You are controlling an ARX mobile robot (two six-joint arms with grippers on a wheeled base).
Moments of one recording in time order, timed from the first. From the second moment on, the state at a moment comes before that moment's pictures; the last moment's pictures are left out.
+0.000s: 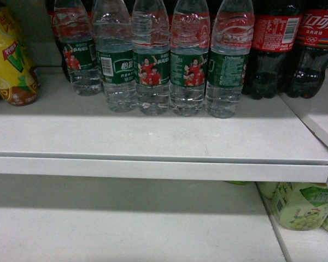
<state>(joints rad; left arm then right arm) 0.00 0.01 0.01 0.00 0.00 0.00 0.21 0.57 0.24 0.19 0.00 0.09</state>
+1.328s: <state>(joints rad) 0.00 0.01 0.01 0.00 0.00 0.00 0.14 0.43 0.26 0.07 0.01 0.13</state>
